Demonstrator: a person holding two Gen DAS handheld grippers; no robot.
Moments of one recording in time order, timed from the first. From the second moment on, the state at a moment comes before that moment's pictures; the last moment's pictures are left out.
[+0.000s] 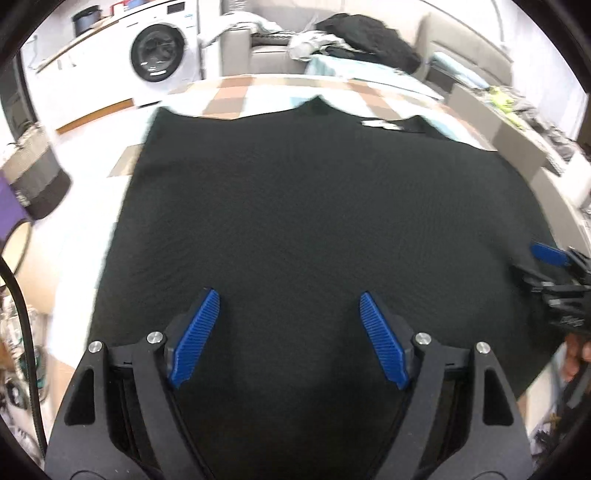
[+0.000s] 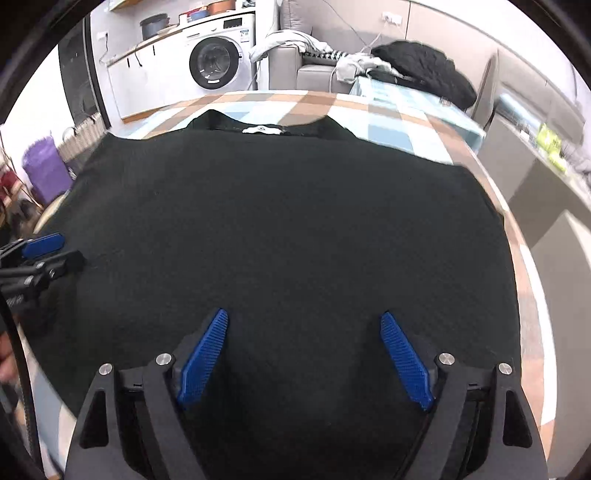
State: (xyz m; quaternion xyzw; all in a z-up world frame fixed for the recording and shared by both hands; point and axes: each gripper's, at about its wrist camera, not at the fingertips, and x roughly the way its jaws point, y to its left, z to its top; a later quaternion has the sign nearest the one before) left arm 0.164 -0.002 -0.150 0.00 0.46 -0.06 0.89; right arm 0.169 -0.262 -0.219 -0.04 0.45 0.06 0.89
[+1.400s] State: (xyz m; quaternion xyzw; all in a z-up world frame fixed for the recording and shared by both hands) left arm 0.029 0.092 -0.147 -0.21 0.41 0.05 0.89; right arm 0.086 -0.271 -0.183 0.08 0.42 0.08 0.90
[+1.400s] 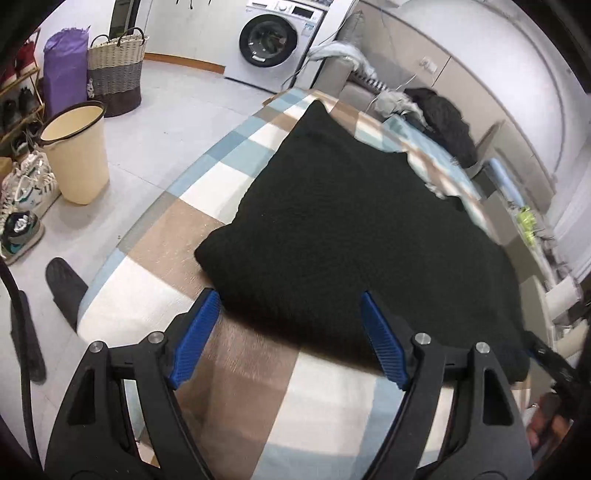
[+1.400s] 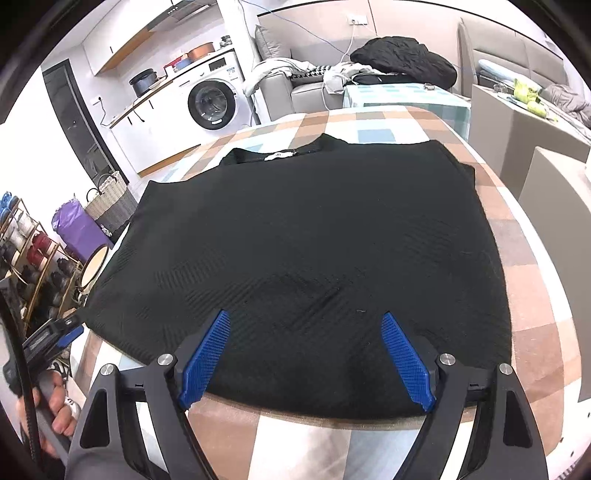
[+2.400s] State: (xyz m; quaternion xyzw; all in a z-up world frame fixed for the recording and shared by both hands) left arm 0.084 0.017 -0.083 -0.12 0.30 0.02 0.94; right arm 0.092 -0.260 -0.204 0.06 0.44 0.08 0.89
